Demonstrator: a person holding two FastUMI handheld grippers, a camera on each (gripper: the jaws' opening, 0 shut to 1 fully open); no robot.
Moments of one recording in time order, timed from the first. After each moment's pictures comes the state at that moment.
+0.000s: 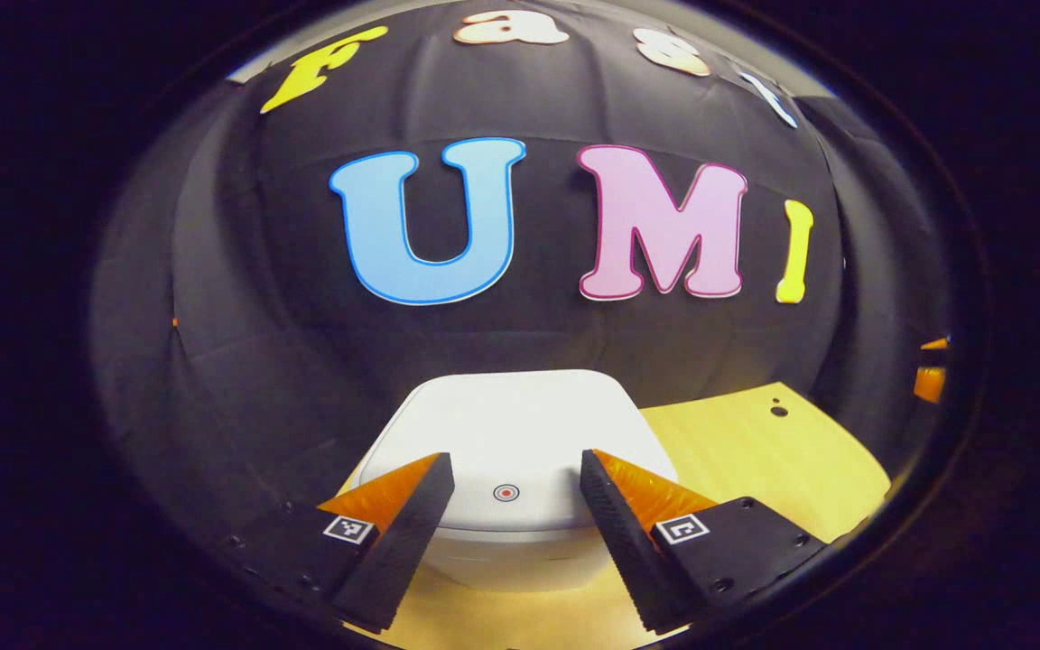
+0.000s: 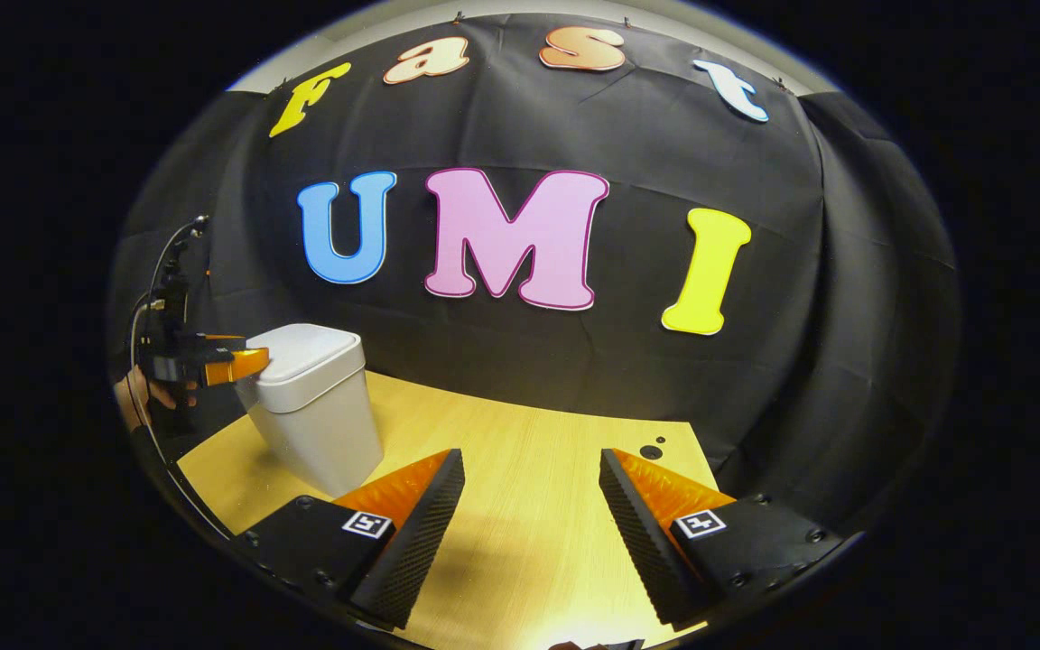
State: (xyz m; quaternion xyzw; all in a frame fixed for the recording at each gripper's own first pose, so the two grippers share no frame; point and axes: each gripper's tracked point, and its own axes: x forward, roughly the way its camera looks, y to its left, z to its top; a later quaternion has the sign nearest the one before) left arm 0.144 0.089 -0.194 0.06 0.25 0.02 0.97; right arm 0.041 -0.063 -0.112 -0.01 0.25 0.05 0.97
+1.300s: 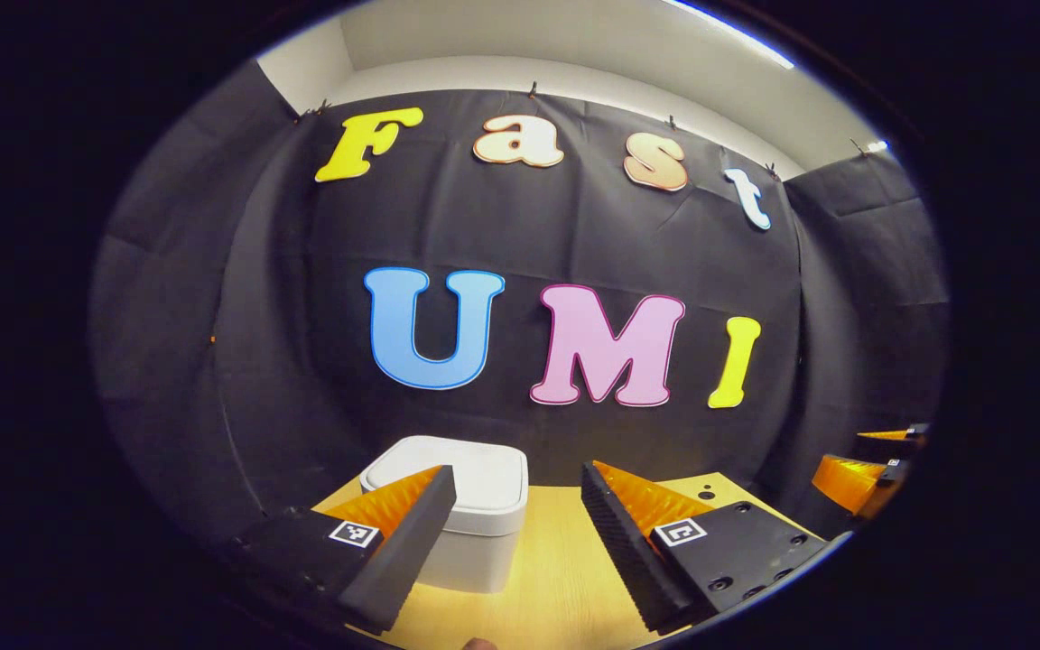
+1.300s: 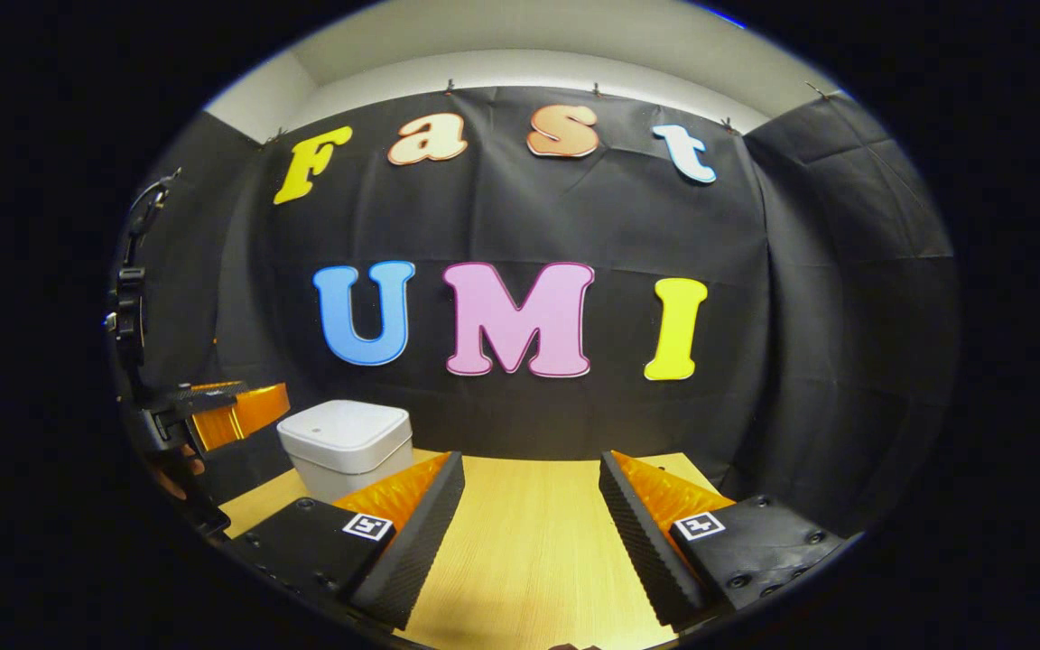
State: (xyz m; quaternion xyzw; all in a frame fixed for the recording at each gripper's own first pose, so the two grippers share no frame) left arm 0.004 0.007 -0.051 -0.01 0.06 0.04 1.00; right arm -0.054 0.008 -0.025 0.02 0.13 0.00 0.99
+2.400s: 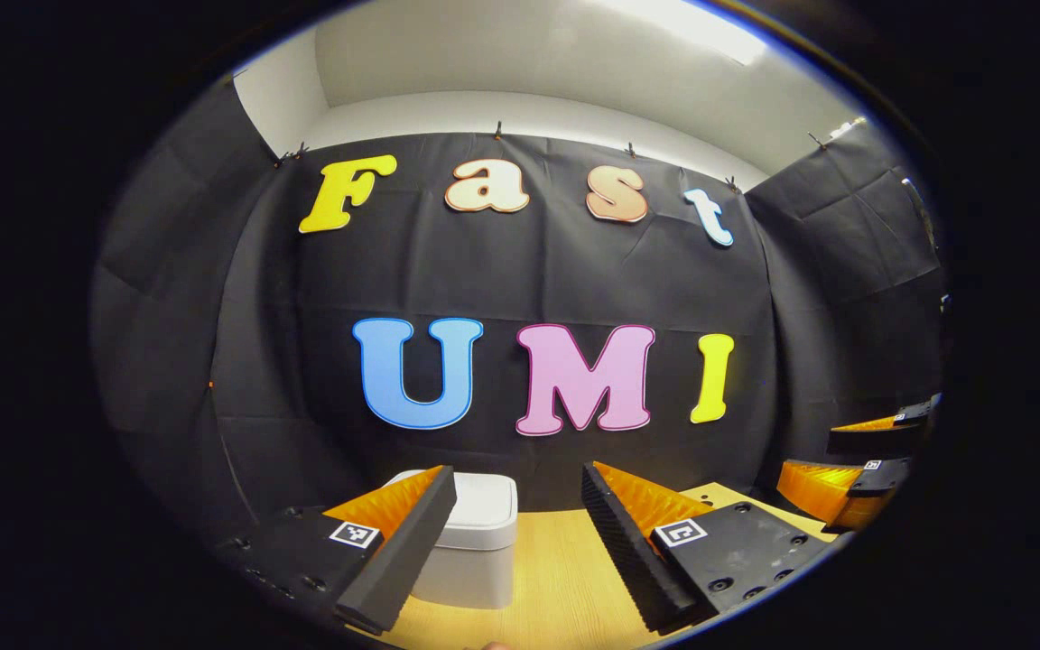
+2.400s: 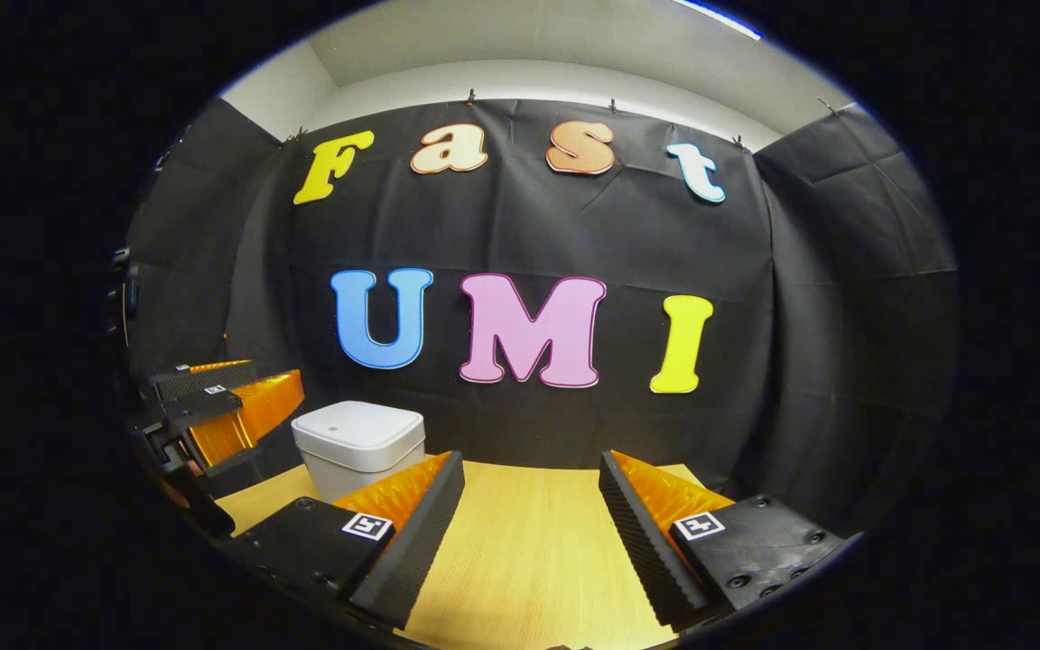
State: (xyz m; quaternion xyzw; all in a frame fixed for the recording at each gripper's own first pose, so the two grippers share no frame) left arm -0.022 -0.021 -0.031 0.02 0.01 0.00 1.00; right arm -0.067 0.023 -0.009 0.02 0.10 0.01 0.99
